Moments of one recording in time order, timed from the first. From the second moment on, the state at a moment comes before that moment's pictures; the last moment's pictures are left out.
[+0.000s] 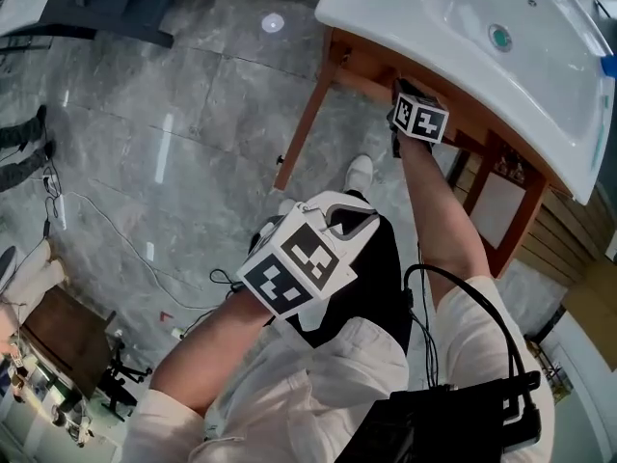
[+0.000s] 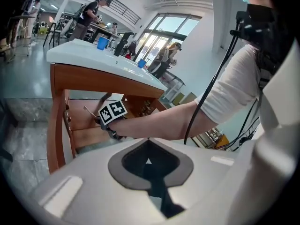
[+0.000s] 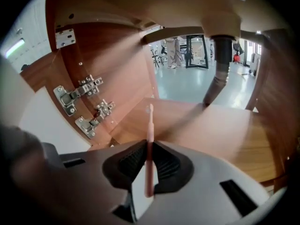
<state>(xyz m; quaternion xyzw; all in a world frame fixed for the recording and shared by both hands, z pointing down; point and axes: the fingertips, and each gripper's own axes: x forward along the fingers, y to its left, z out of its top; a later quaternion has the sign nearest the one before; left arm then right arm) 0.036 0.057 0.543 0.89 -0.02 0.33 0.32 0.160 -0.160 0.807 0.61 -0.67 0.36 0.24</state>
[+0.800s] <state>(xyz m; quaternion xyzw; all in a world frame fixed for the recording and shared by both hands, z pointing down) 0.039 0.043 0.570 0.89 -0.01 0.30 0.33 0.162 -0.205 0.849 0.62 -0.68 0.29 0.27</state>
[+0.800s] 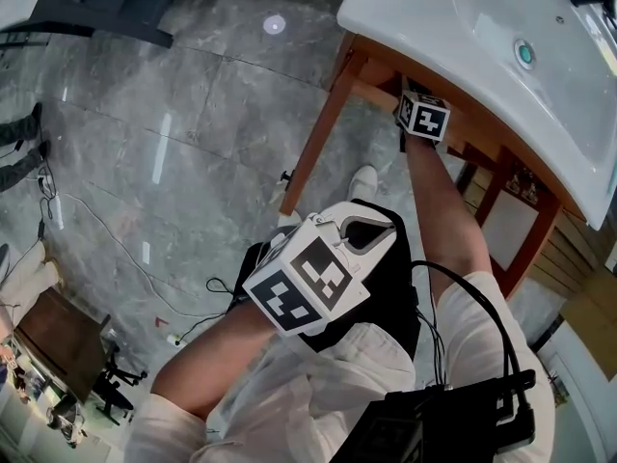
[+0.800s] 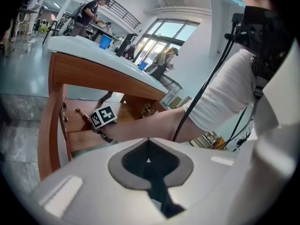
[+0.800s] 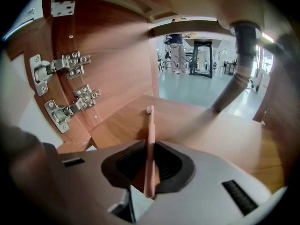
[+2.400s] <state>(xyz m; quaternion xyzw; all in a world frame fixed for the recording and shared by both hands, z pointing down) 0.001 0.114 0.373 0.92 0.05 0.27 0.27 0.100 -0.009 0.532 0.55 -0.75 0.27 0.27</state>
